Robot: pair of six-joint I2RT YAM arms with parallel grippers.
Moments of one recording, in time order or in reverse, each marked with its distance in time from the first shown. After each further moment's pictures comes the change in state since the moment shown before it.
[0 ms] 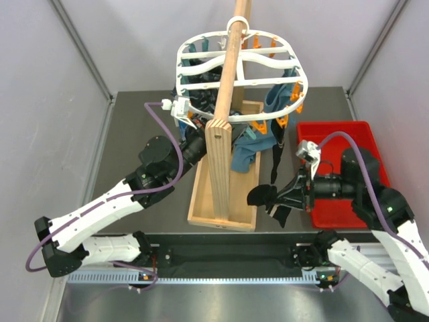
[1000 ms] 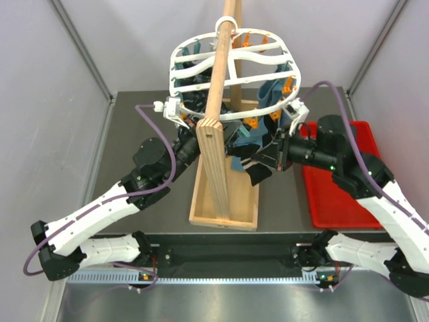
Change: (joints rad) left arm 0.016 -0.038 -0.026 0.003 -0.045 -0.031; right arm 0.222 0.338 0.290 0.135 0.492 0.343
